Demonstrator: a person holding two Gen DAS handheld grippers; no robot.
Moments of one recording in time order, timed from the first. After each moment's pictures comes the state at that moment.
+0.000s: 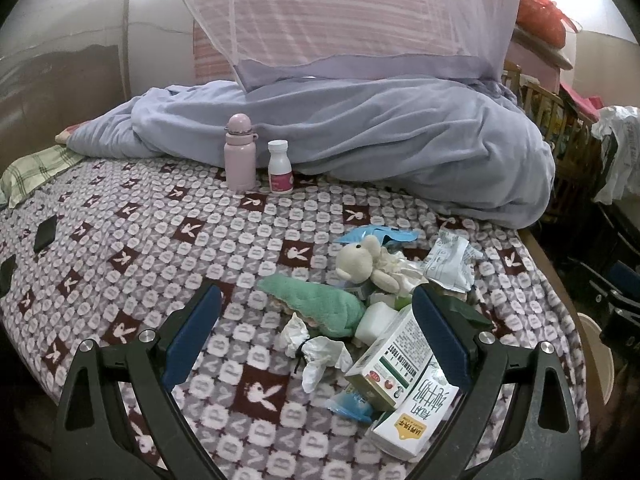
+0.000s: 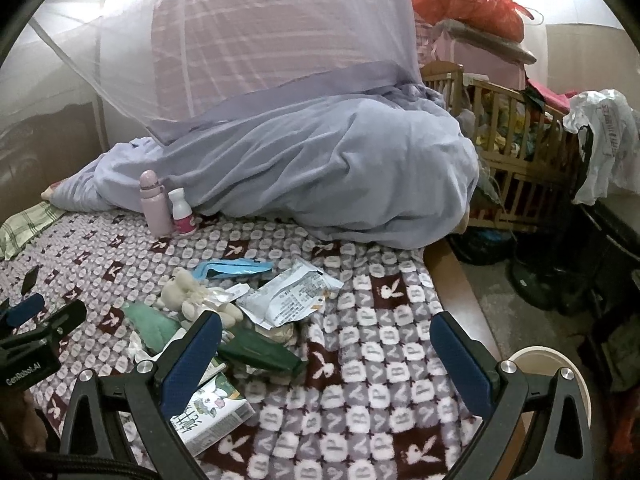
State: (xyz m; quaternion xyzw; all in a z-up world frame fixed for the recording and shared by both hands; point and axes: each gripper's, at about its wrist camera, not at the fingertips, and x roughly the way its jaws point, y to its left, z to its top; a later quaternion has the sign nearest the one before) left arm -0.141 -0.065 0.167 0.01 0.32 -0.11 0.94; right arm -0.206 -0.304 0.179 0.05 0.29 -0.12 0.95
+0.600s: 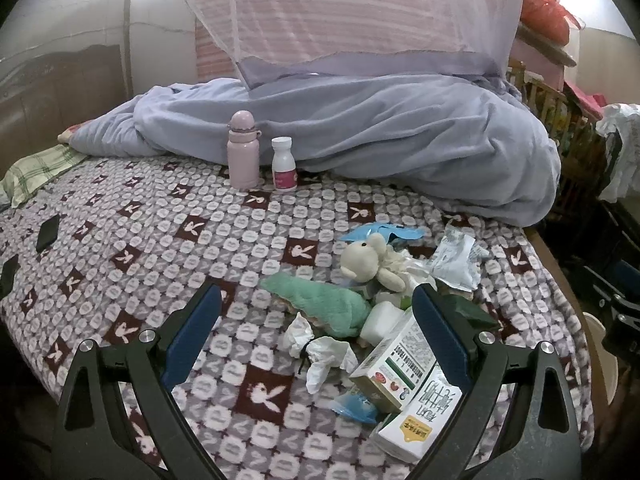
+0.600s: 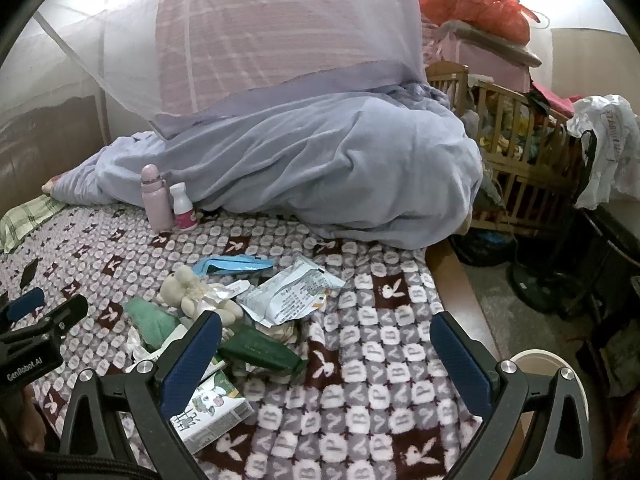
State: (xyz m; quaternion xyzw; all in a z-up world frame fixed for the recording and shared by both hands) left arm -0.136 -0.067 0.165 0.01 0.32 -0.10 0.94; right arm -0.201 -0.302 0.178 0.04 0.30 -0.12 0.95
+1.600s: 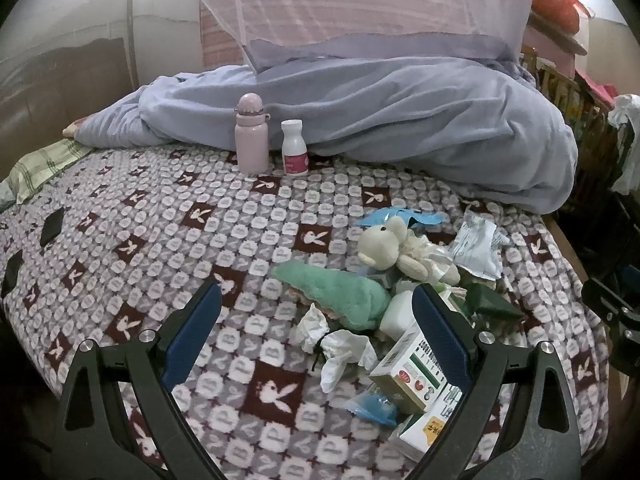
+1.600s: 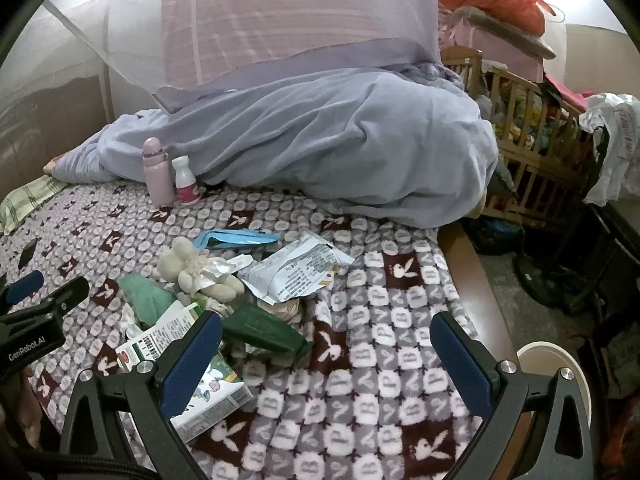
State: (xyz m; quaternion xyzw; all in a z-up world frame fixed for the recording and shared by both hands) left arm -0.126 -0.058 0.140 0.02 0.34 -0.09 0.94; right arm -0.189 -0.297 0.155 0.03 0.33 -0.10 0.94
